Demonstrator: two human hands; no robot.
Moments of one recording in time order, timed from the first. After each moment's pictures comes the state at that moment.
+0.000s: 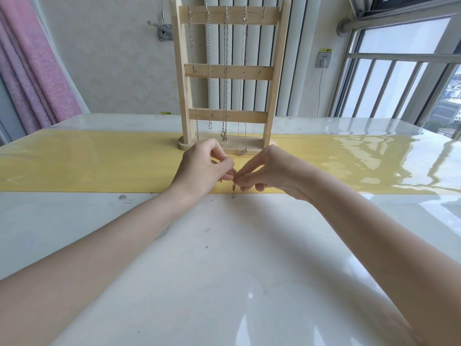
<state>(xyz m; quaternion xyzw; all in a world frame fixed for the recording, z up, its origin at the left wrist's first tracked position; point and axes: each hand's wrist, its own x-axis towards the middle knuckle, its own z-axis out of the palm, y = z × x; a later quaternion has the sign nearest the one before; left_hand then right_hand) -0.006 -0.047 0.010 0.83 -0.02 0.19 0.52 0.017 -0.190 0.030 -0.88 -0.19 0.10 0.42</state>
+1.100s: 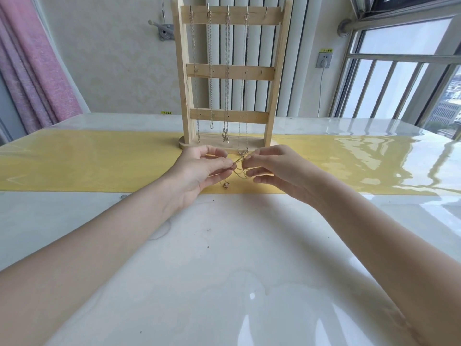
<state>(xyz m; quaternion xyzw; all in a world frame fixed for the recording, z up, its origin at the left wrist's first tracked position) -0.005 -0.040 0.015 0.64 0.04 0.04 0.77 0.027 -0.195 0.021 -0.76 -0.14 0.13 0.62</state>
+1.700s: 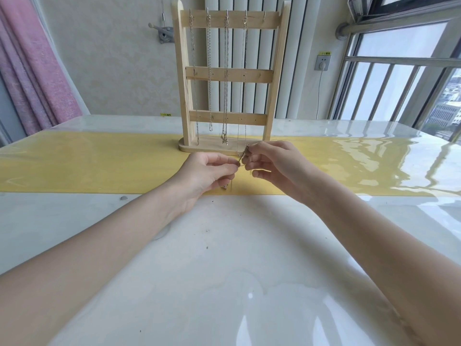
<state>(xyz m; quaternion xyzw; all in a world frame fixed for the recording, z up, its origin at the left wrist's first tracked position) -0.007 -0.042 0.009 0.73 0.00 0.03 0.68 0.029 -0.196 0.023 -0.68 -0.16 0.11 0.70</state>
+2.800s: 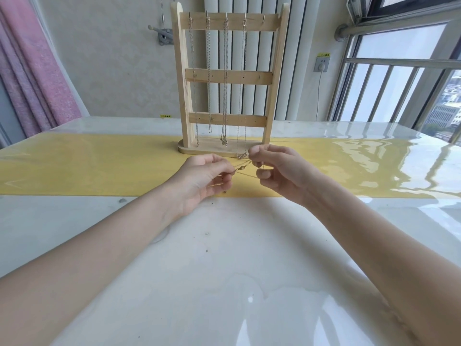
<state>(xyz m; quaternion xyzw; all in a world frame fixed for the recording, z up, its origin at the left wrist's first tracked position) -0.006 -0.044 0.013 0.66 0.03 0.00 0.75 0.032 -0.202 0.021 -0.64 -0.11 0.15 0.74</state>
